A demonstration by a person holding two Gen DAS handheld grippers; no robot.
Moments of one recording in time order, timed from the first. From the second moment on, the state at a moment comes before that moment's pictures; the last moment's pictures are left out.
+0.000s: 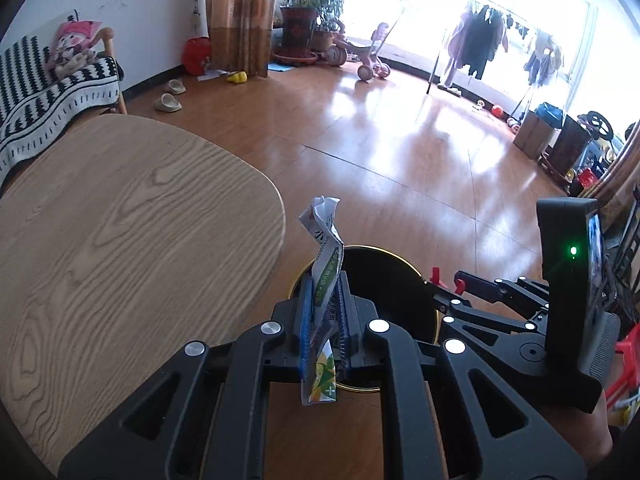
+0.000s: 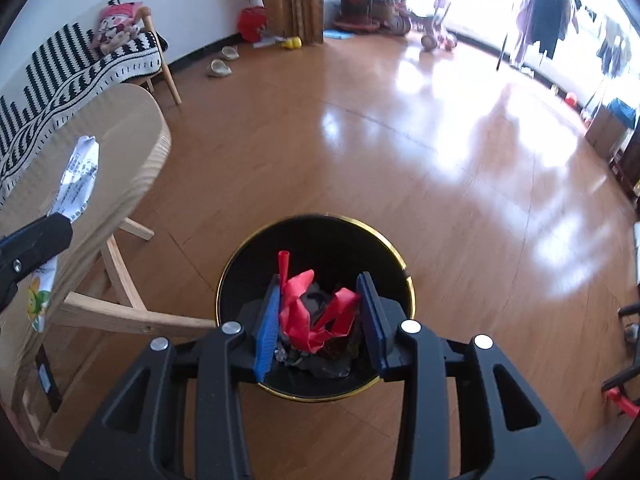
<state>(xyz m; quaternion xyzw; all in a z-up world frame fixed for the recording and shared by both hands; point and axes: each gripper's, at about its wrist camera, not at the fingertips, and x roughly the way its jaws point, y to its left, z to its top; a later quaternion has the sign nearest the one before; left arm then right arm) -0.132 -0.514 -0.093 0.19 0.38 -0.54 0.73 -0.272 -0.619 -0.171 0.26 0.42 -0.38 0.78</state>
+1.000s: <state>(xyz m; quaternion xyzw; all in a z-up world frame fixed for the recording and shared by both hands) -0.139 -0.540 -0.109 0.20 0.39 -0.55 0.71 -0.252 -0.645 -0.182 0.31 0.41 -0.38 0.77</state>
